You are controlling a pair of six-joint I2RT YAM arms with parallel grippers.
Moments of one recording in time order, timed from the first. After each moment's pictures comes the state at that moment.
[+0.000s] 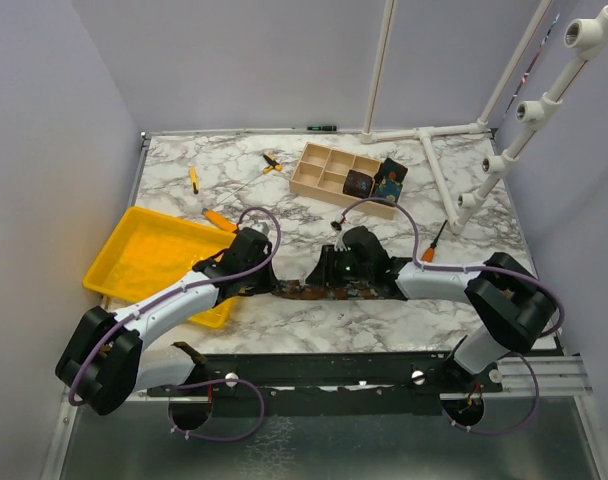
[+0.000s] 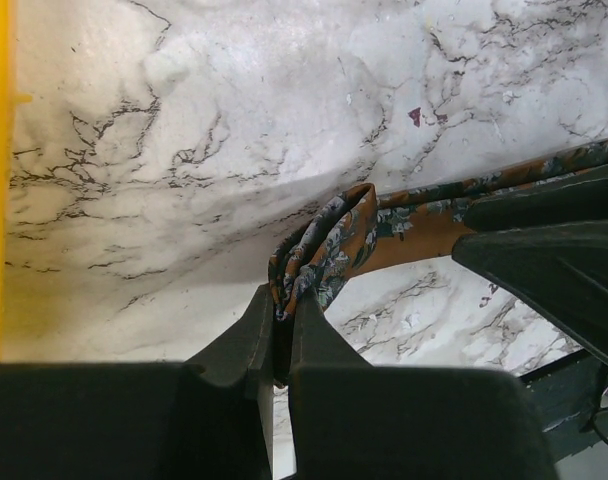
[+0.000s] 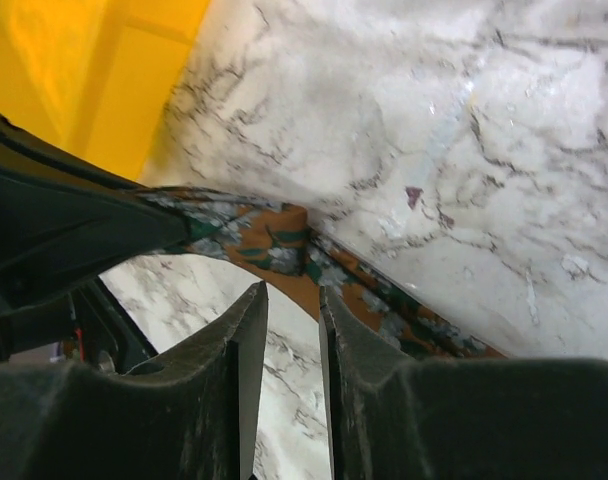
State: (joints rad) left arm -0.61 1.20 0.61 -0.32 0.05 -0.68; right arm 0.81 1.57 0.70 0.28 -0.22 0.70
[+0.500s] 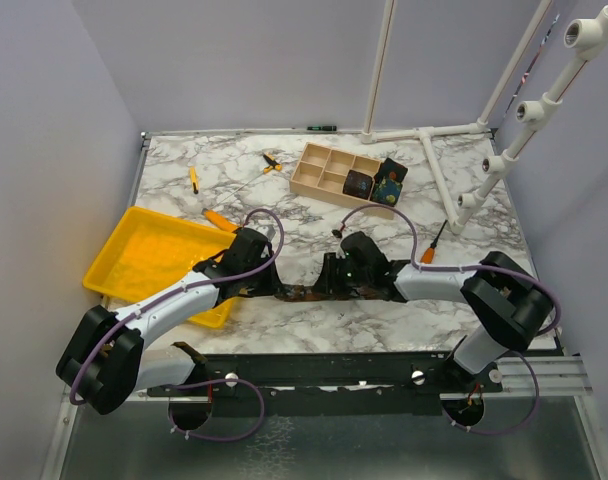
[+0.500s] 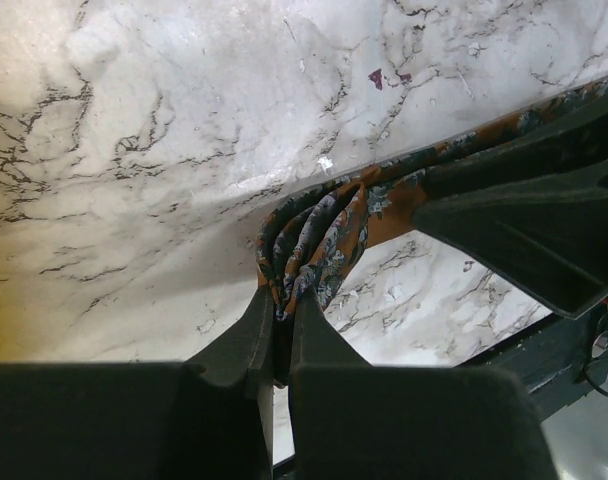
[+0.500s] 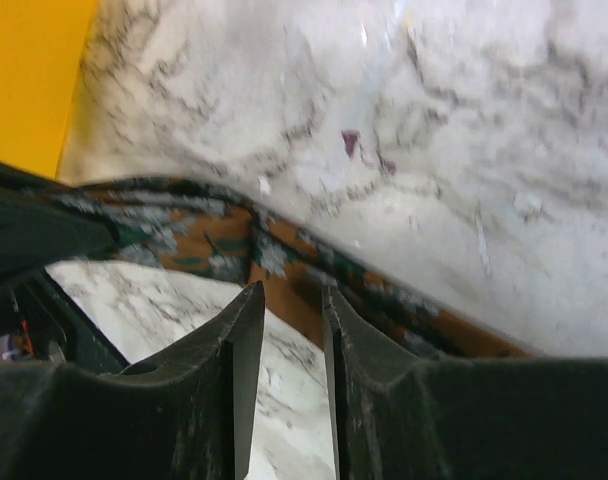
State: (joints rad) left arm -0.61 1.20 0.60 -0.29 0.16 -0.63; right arm 0.81 1.59 0.64 0.24 -0.22 0.69
